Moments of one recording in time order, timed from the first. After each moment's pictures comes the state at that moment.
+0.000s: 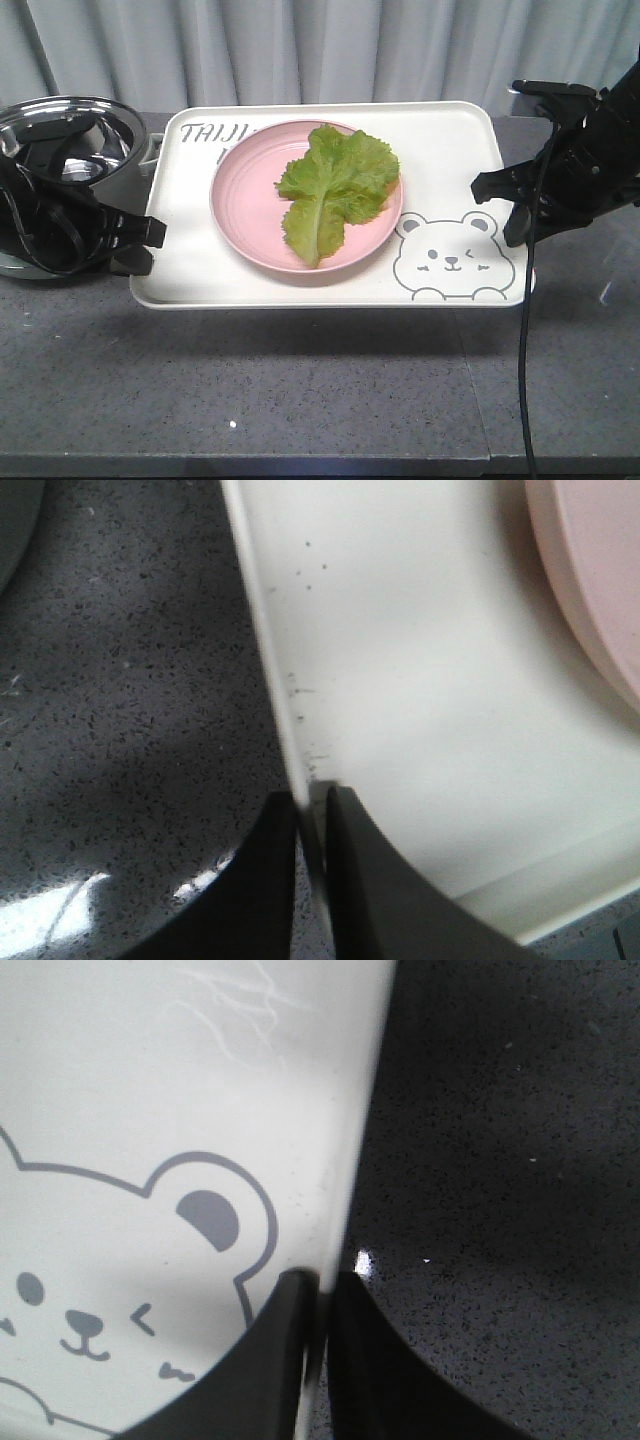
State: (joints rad) left arm -0.20 1.45 -1.18 -0.39 0.92 0.12; right arm 0.12 1.65 -1.54 0.20 1.24 -0.08
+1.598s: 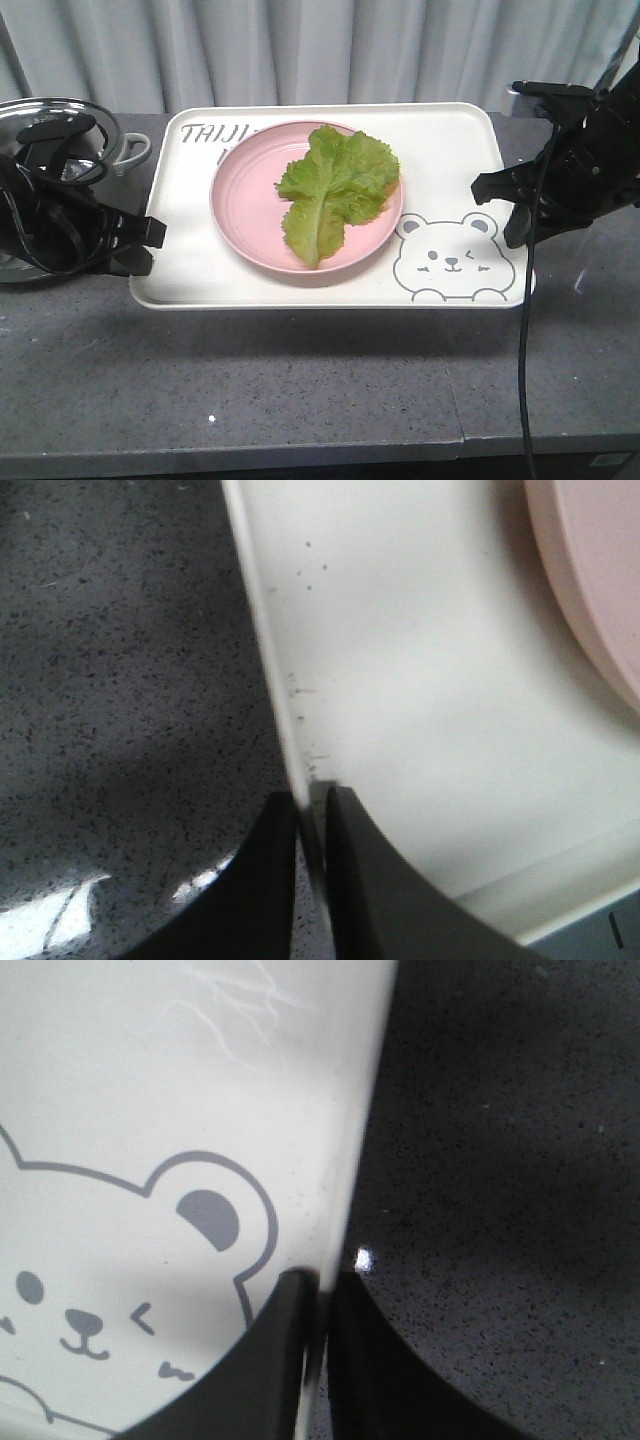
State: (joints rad) left arm -0.20 1.45 -1.18 -0.39 0.92 0.12; right arm 0.12 1.65 -1.54 0.20 1.25 -0.08
